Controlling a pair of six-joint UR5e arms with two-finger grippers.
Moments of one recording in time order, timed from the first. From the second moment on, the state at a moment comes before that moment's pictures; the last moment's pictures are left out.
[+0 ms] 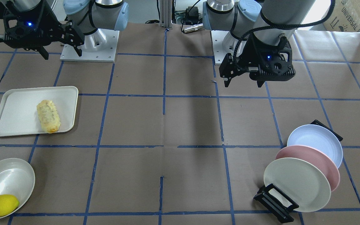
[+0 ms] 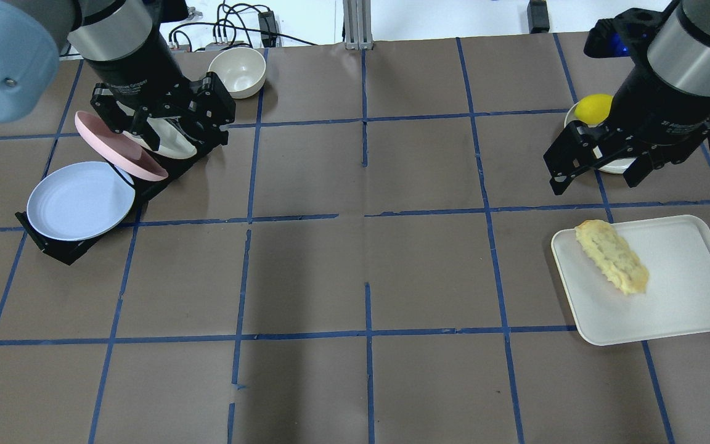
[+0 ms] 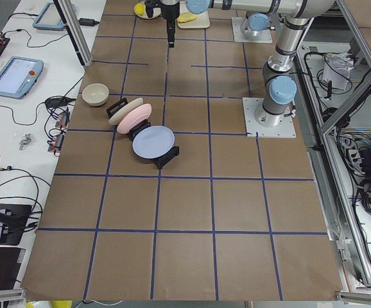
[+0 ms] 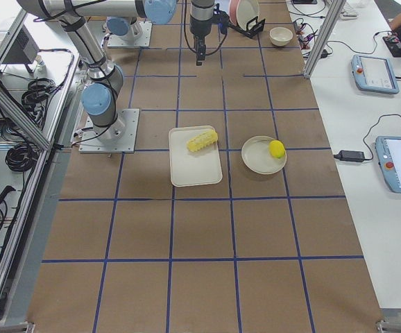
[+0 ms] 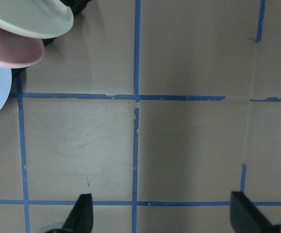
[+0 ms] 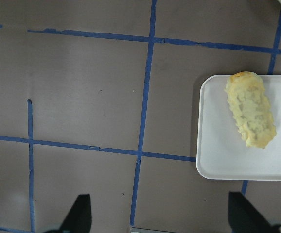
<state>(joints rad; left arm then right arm) -1.62 -1.62 -1.50 -1.60 1.55 -0.07 1.46 -1.73 1.67 -1.43 -1.52 -0.22</state>
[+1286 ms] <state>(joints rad) -1.12 -1.72 -1.47 -1.58 1.55 0.57 1.22 -1.75 1.89 -1.67 -1.58 -0.60</state>
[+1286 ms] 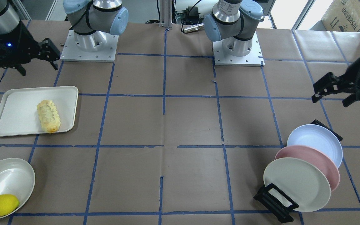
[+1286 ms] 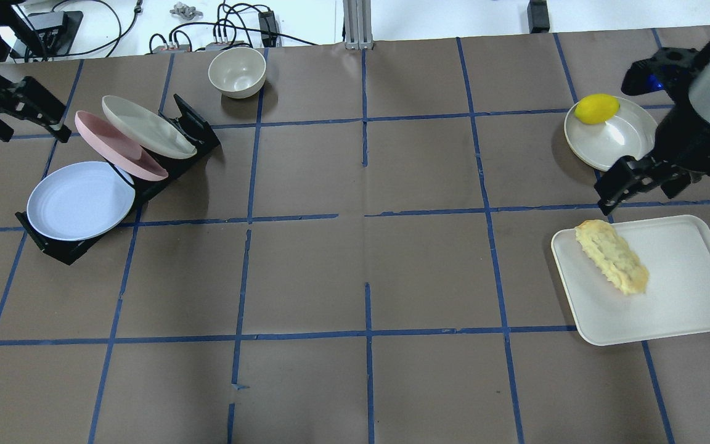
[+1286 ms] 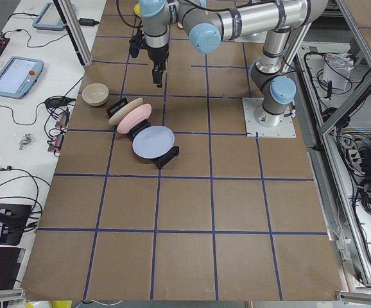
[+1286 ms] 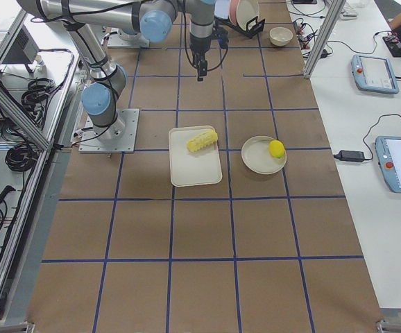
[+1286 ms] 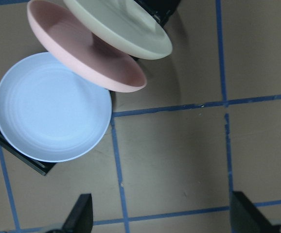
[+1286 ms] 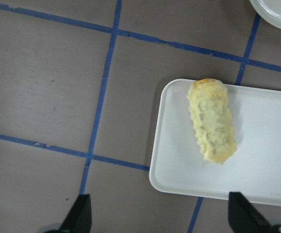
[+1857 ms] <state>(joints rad) -0.96 -2.01 -1.36 -1.48 1.53 0.80 1.06 -1.52 2.12 -2.17 -1.56 -0.84</state>
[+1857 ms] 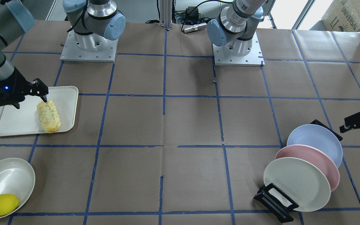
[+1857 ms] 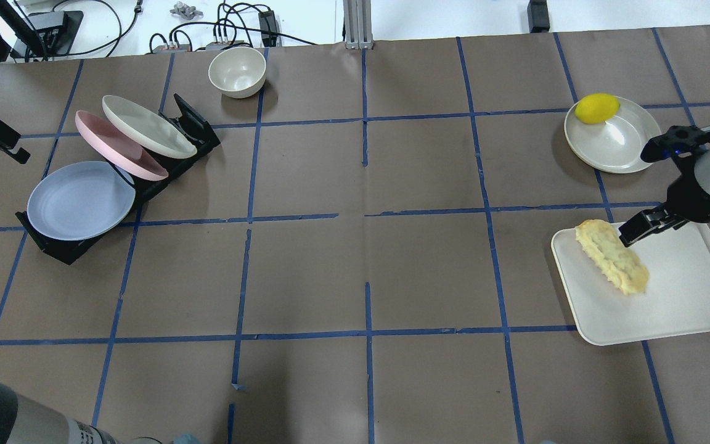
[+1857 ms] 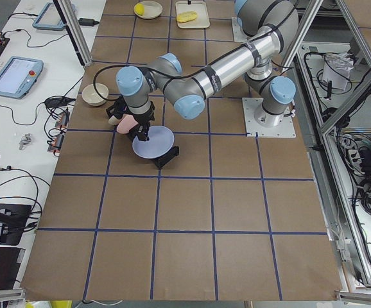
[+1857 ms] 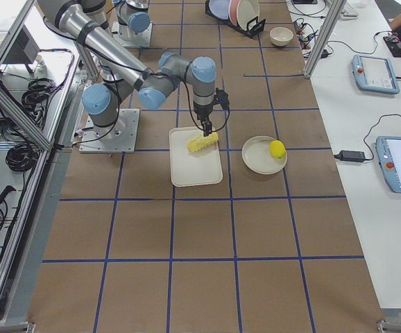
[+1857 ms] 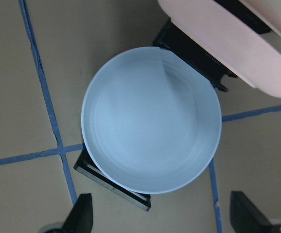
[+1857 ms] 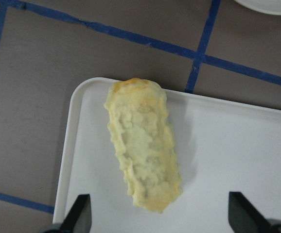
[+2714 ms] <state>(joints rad) -0.93 -2.26 -1.29 -1.41 1.53 0.87 1.06 -1.38 2.17 -2.27 -1.49 -0.90</state>
